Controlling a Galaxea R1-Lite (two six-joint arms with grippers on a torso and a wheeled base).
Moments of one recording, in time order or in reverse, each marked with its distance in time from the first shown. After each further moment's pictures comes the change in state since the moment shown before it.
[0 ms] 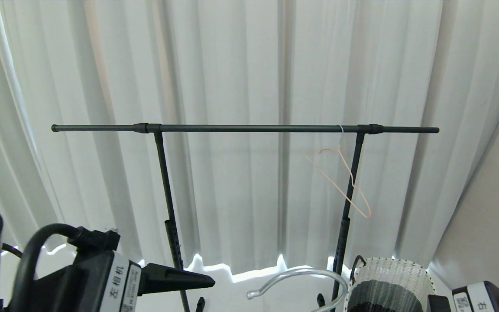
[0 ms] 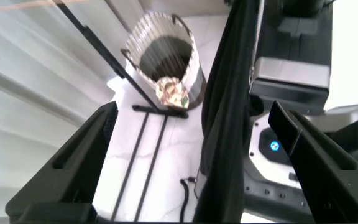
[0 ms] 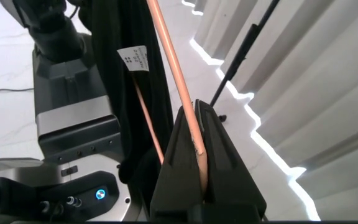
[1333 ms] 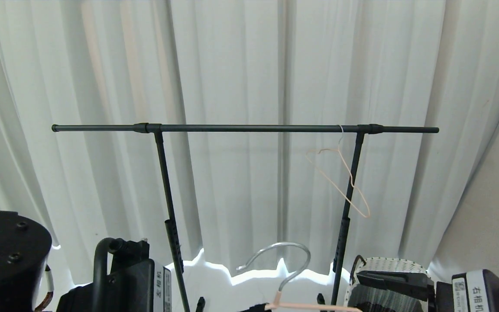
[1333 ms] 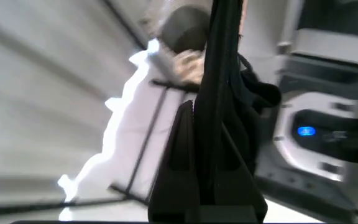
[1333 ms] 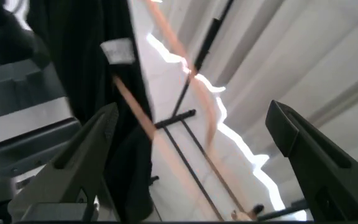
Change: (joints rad) left arm 0.001 0.041 0.034 0.000 0.143 0.030; right arm -0.016 -0.005 0.012 -0.002 -0.152 -0.038
